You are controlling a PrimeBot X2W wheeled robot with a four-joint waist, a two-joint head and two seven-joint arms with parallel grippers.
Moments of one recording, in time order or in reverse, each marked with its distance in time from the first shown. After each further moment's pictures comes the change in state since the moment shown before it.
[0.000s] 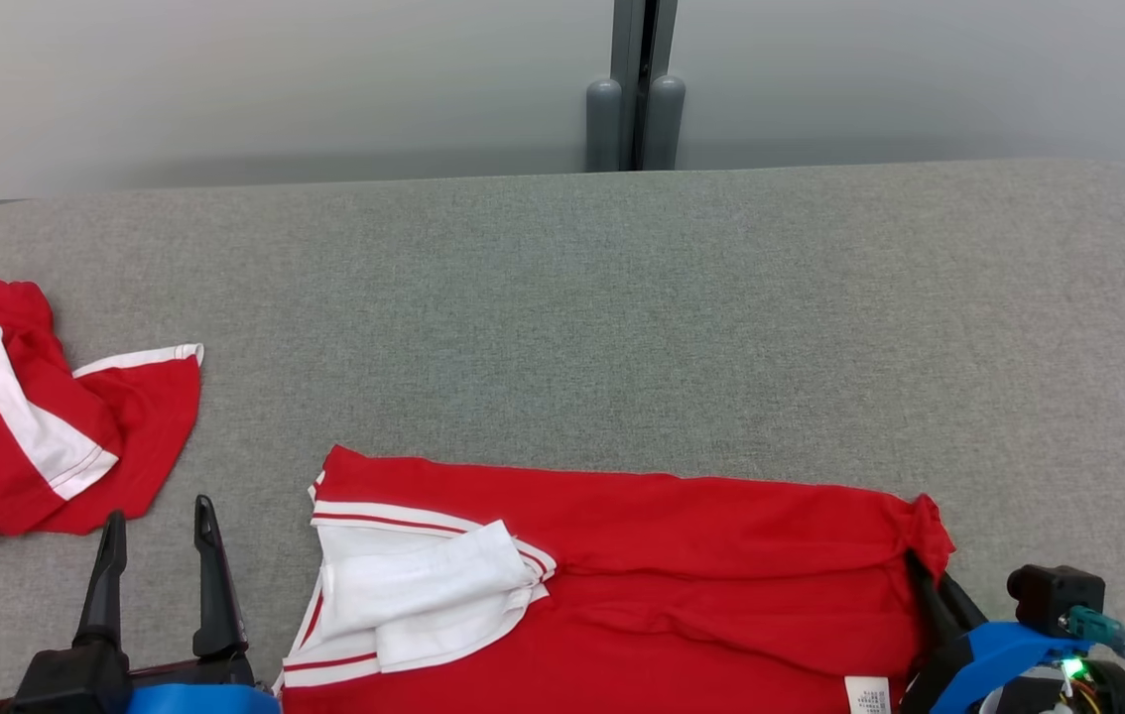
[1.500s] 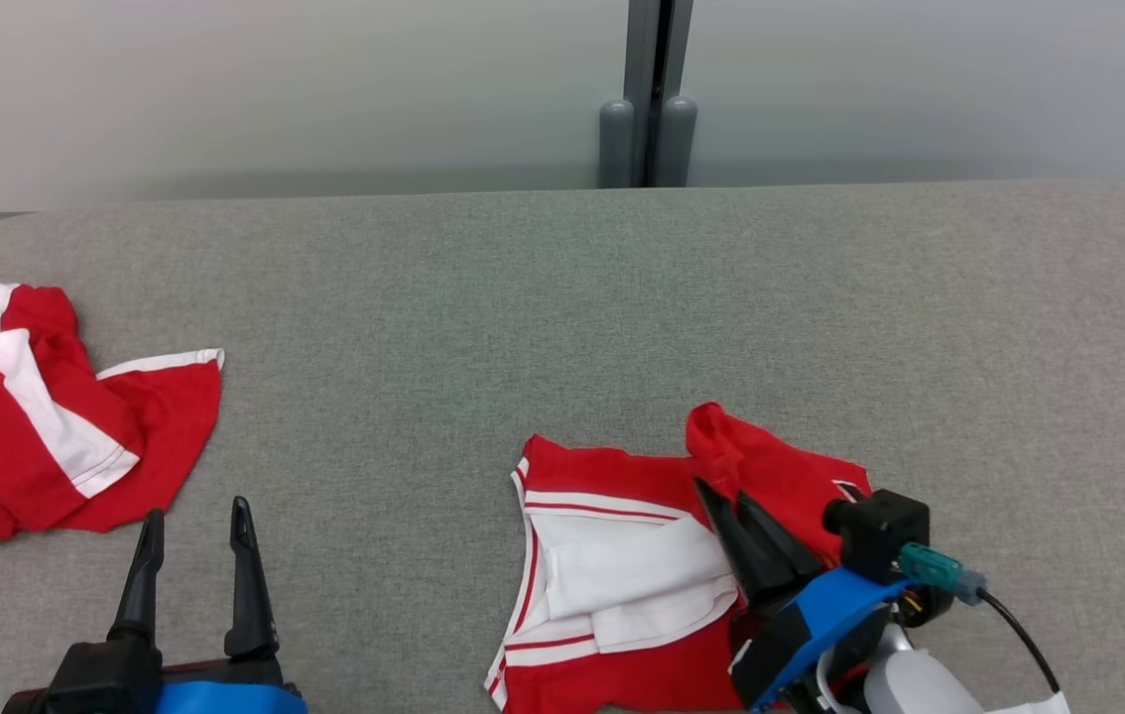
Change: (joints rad) left arm -0.005 -0.004 -0.040 0.021 -0.011 -0.013 0.000; right arm -0.020 0.072 0.259 -0.364 0.010 0.000 0.088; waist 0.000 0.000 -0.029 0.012
